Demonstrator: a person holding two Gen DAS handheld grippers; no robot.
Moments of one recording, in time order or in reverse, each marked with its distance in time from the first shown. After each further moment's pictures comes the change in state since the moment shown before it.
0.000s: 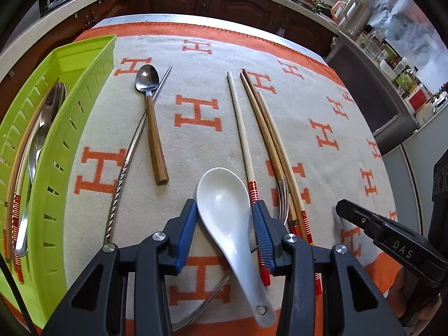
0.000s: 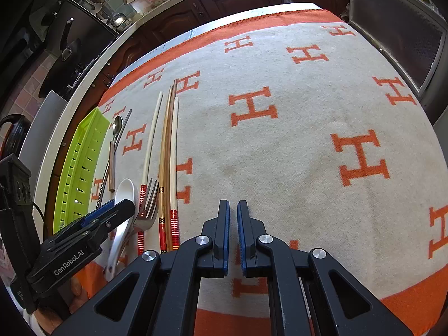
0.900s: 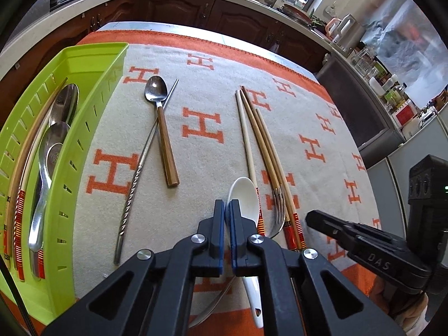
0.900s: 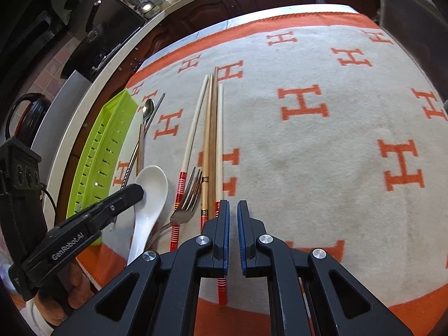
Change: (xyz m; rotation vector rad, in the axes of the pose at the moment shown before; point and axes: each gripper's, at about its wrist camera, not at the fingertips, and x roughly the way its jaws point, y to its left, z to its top) left arm -0.026 0.018 -0.003 -0.035 -0.064 -0.077; right arm 0.008 0.033 -0.002 -0.105 0.050 0.106
